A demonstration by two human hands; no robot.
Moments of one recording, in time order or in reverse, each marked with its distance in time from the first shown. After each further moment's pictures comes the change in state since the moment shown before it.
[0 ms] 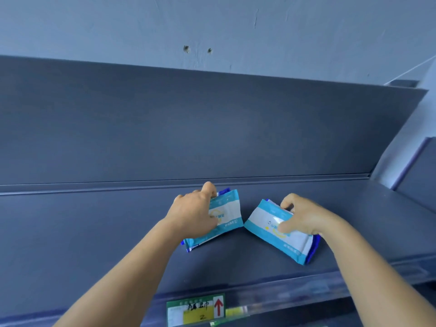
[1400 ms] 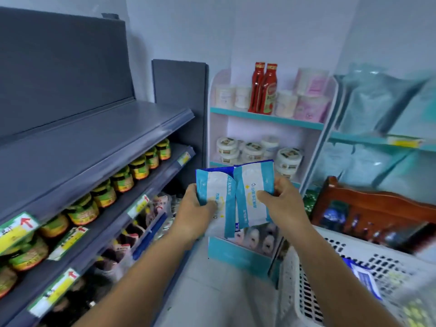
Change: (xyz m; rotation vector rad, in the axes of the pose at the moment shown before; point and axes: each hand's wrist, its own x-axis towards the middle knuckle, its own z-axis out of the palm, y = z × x) left_hand -0.287 0.233 0.105 -1.110 -0.682 0.308; right_hand -0.461 0.124 0.126 0.817 1.092 0.608
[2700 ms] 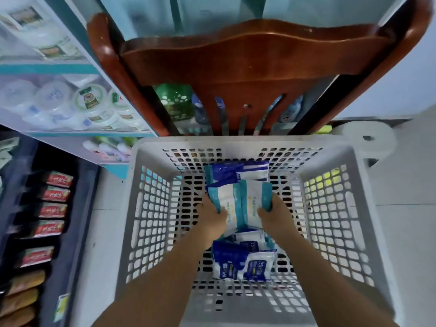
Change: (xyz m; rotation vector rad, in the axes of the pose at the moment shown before) left_hand 0.015 -0.291 0.530 0.457 -0.507 -0.650; right_hand 0.046 0.476 -0.319 -0.239 -0.010 0.824
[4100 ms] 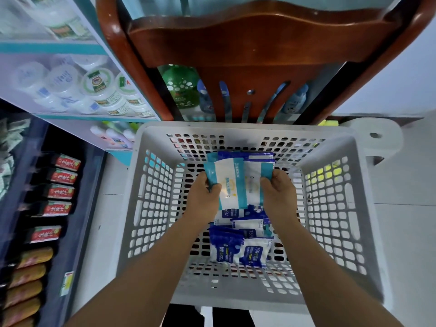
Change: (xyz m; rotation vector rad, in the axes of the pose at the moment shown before) left_hand -0.038 0.024 -0.018 -0.064 0.177 0.226; right_hand -0.012 -0.017 0.000 0.416 0.190 -0.138
